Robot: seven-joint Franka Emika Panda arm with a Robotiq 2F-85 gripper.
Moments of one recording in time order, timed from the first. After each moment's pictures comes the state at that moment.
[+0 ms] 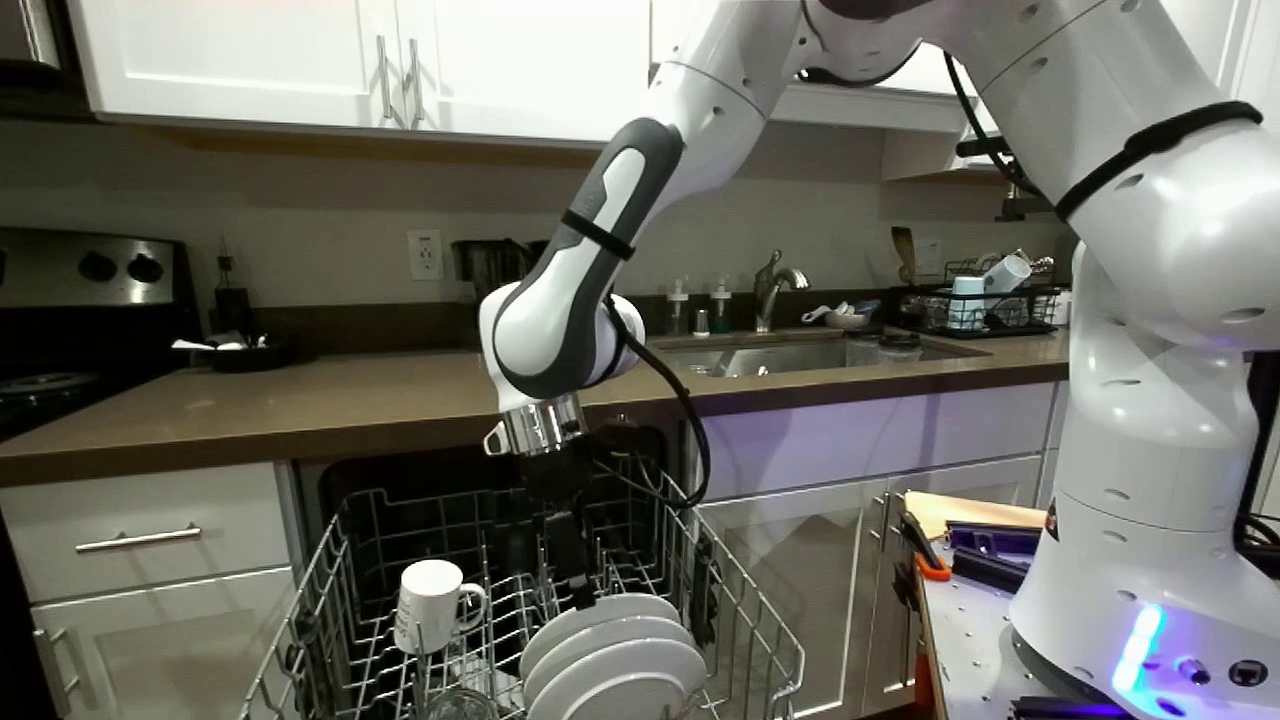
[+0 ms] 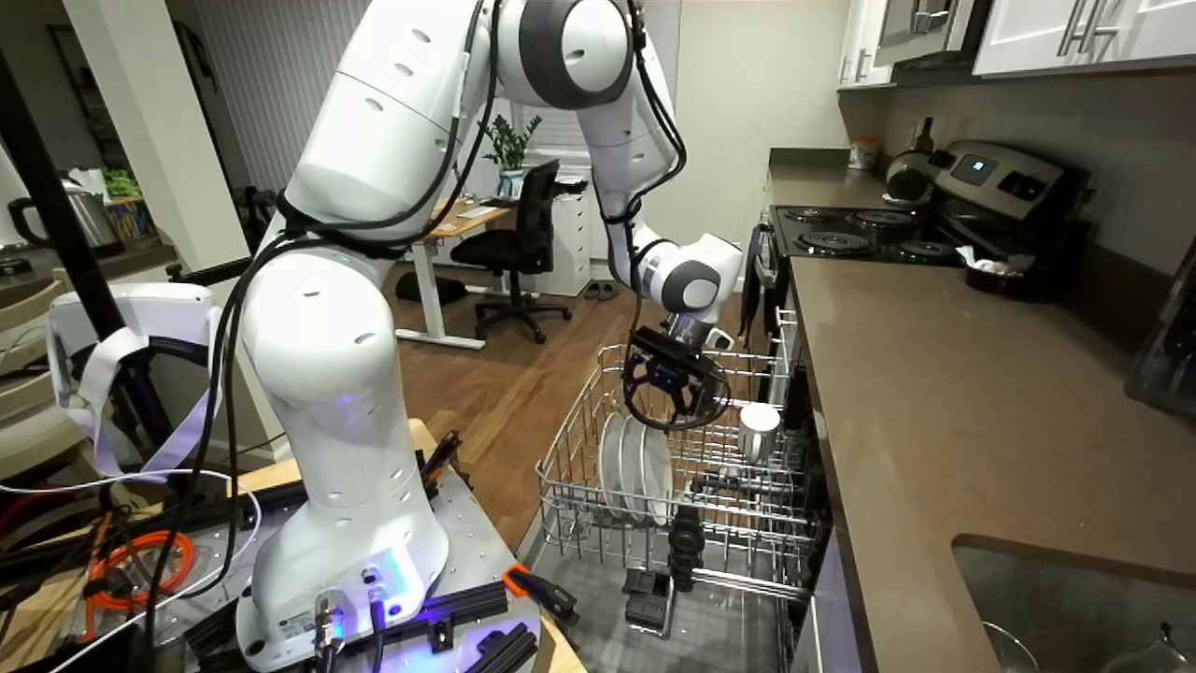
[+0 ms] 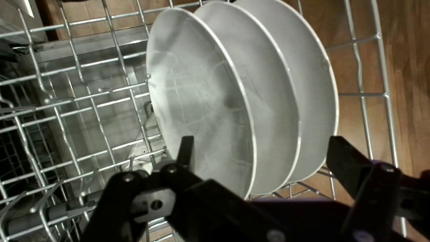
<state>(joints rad) -0.07 0.57 0.16 -2.10 0.08 2.34 -0.45</state>
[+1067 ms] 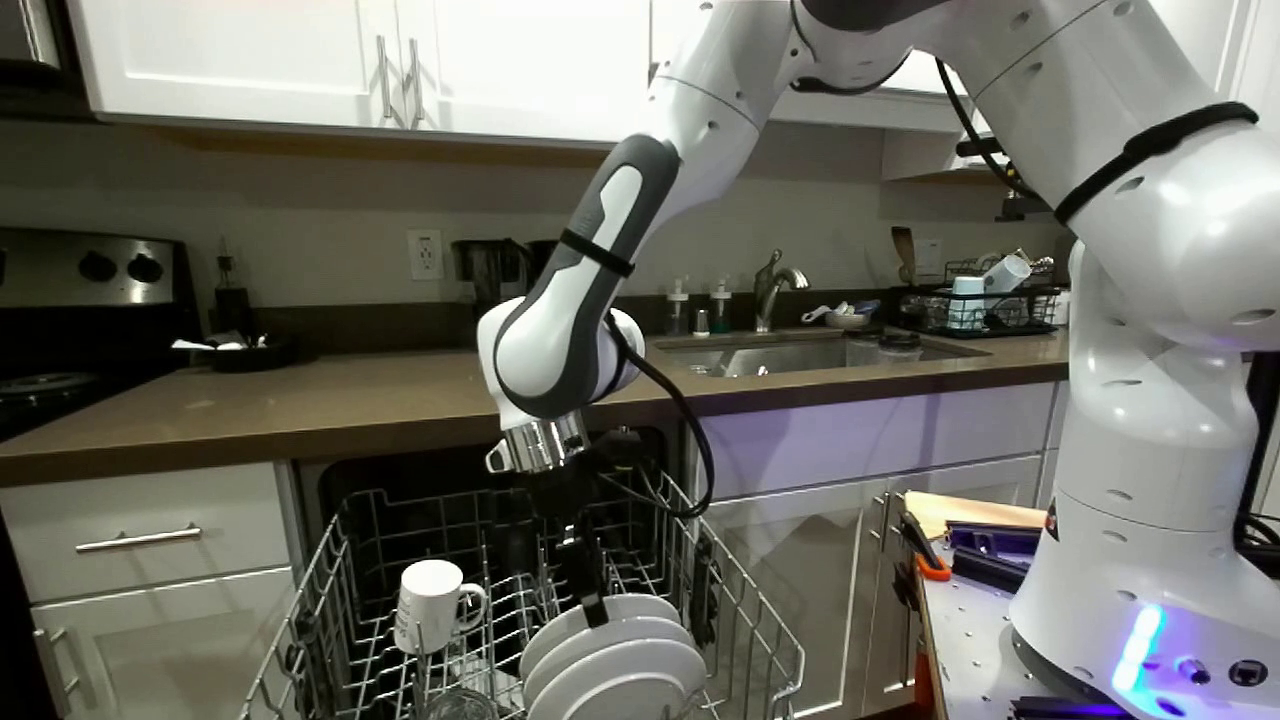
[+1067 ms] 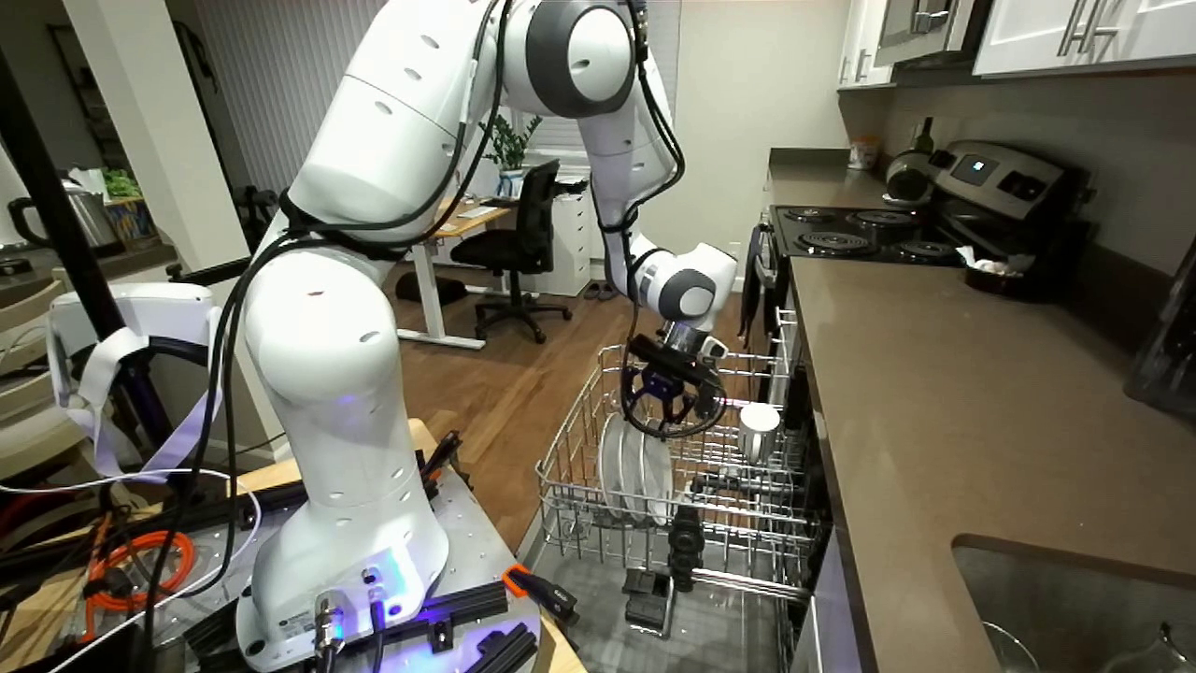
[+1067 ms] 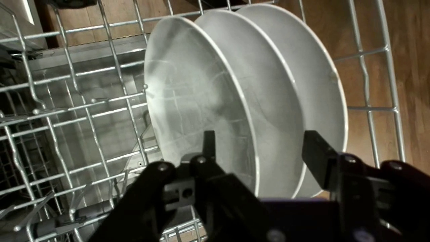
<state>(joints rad) -0.04 0.60 0.14 -2.10 0.06 2.33 -0.45</state>
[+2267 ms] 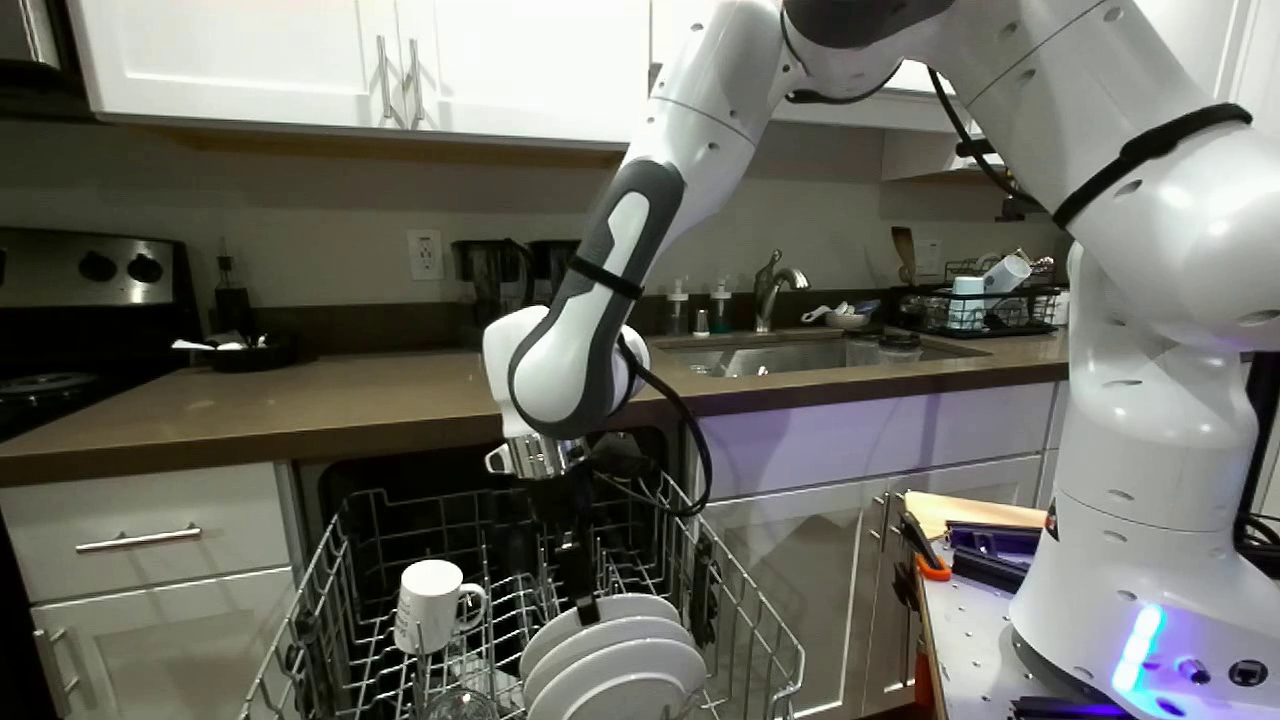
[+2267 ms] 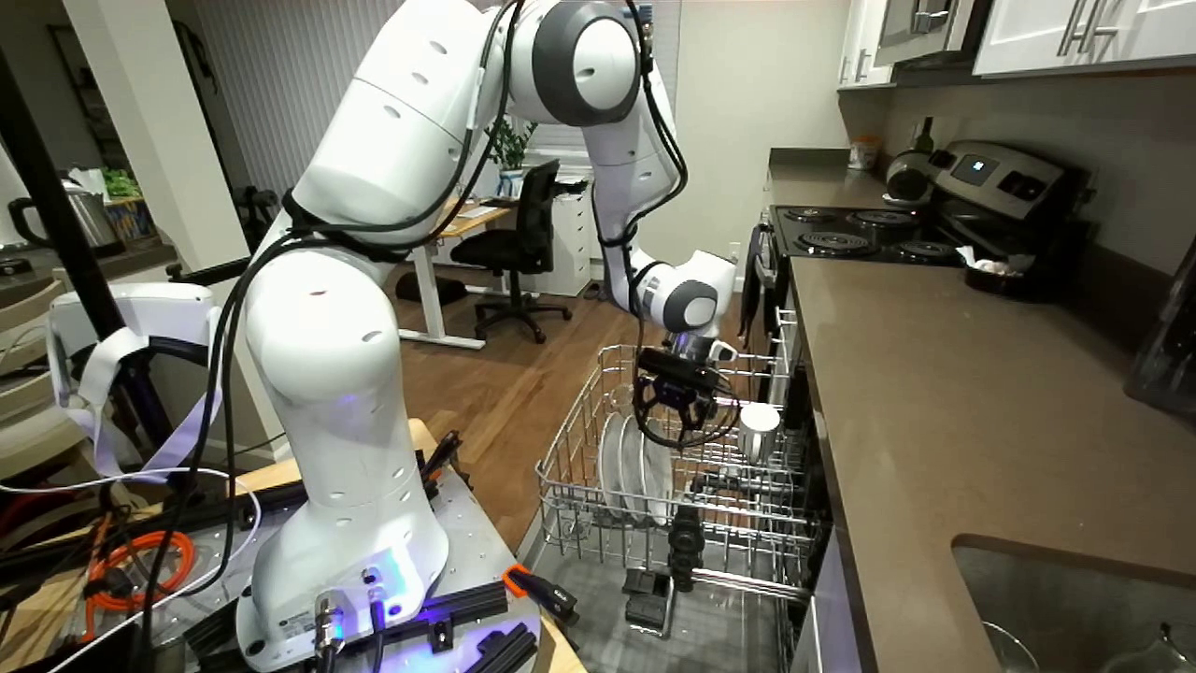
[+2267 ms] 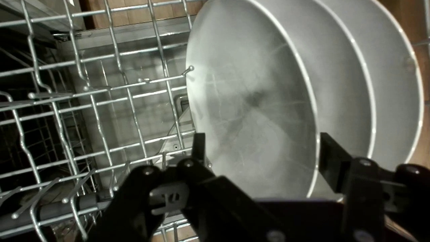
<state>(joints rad) -0.03 0.63 0.10 -2.10 -0.03 2.46 -0.42</state>
